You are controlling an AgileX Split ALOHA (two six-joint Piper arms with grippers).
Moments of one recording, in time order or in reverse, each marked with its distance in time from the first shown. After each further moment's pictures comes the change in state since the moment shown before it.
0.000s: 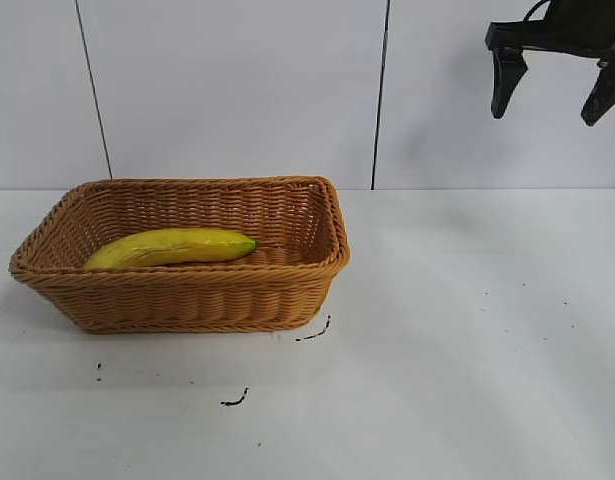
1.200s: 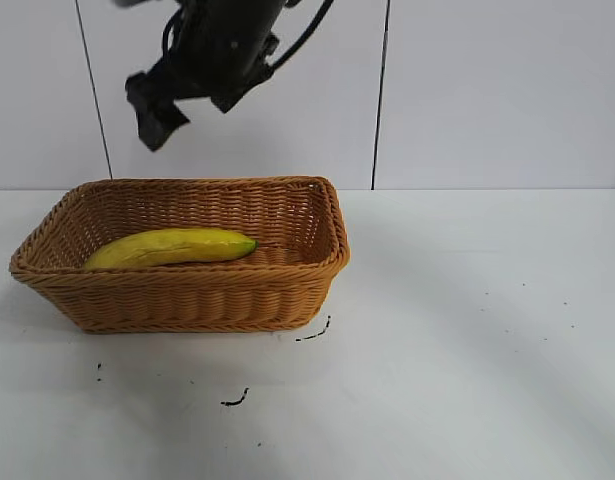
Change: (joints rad) left arm 0.000 0.000 0.000 0.000 0.000 0.000; right arm 0.609 0.194 -0.251 -0.040 -0.354 -0.221
